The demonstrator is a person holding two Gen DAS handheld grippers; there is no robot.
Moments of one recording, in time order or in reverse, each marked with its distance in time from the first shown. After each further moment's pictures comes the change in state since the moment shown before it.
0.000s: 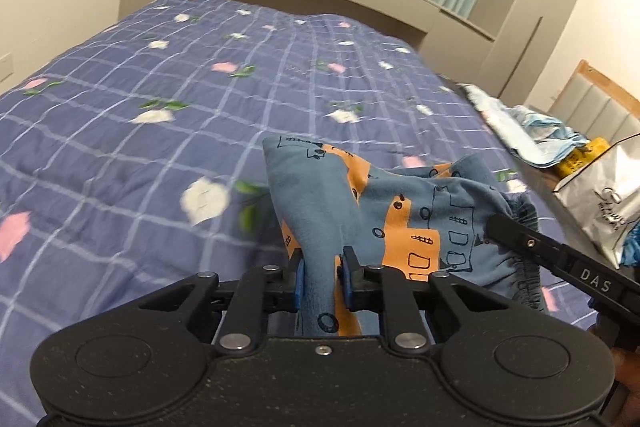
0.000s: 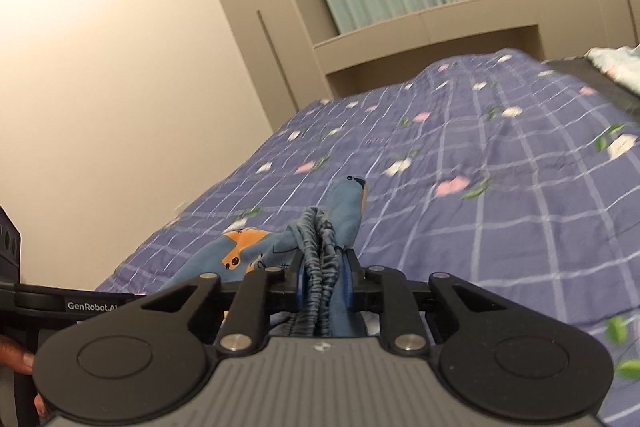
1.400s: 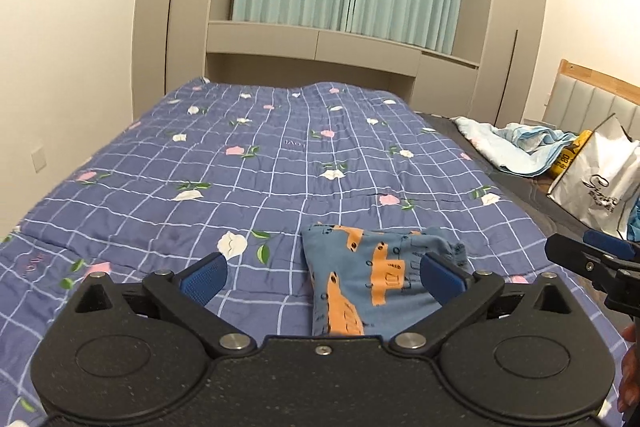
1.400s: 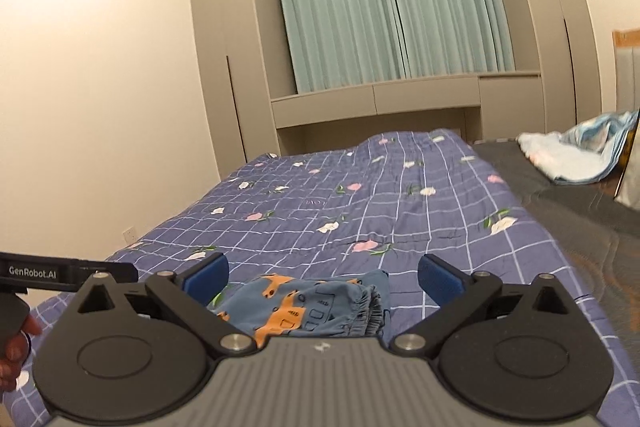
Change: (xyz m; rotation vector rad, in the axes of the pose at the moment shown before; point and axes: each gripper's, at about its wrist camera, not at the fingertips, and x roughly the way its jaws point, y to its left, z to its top) left arm -0.142 -0.057 -0.039 0.176 -0.201 0.107; right arm -0.146 0.049 -0.006 -0.142 -0.157 -0.198
